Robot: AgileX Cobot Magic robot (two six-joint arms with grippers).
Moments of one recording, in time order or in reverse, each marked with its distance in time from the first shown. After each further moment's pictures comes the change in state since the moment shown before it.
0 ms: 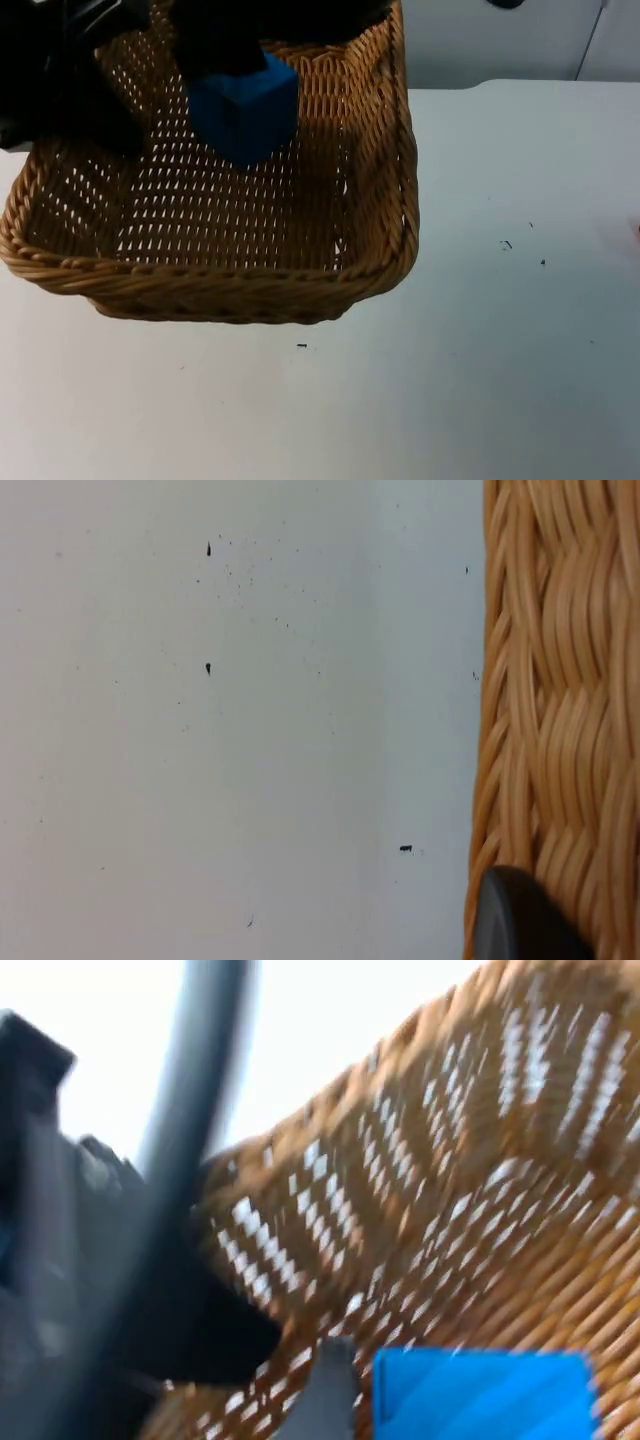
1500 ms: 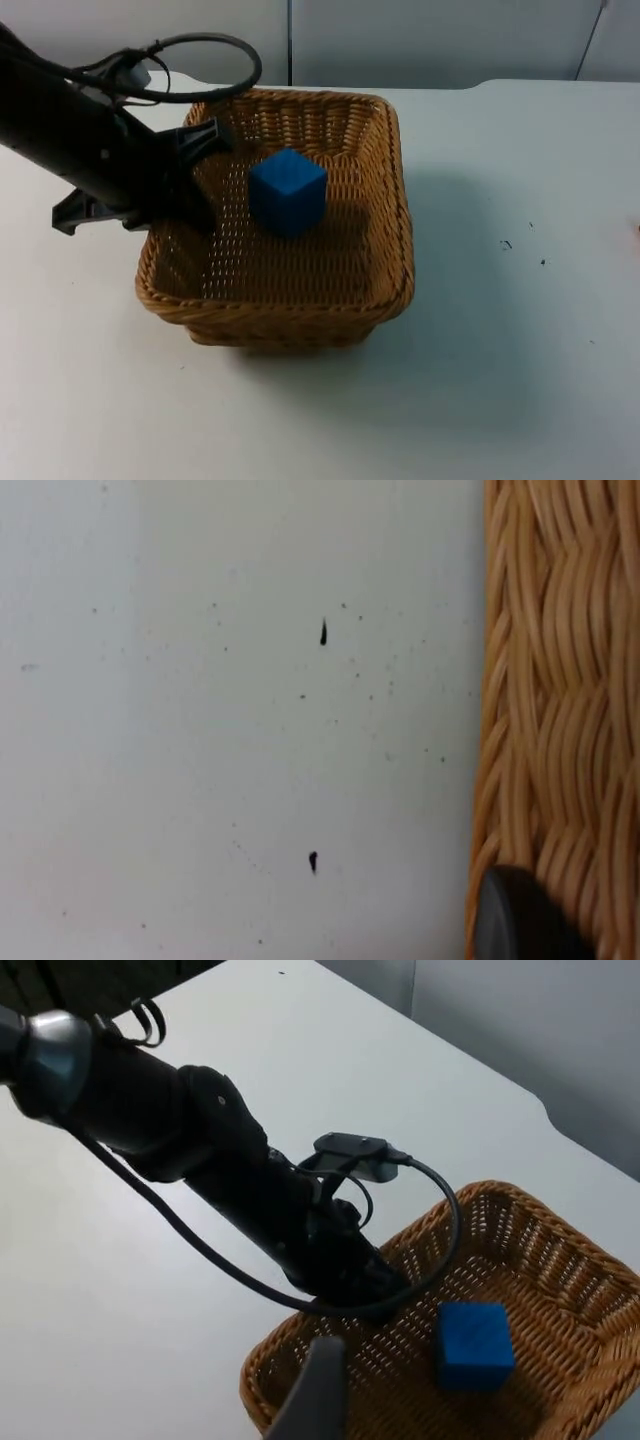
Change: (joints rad) right arm 0.000 -0.486 0.039 -0.053 0.356 0.052; left arm -0.001 0.575 -0.221 -0.415 -0.118 0.444
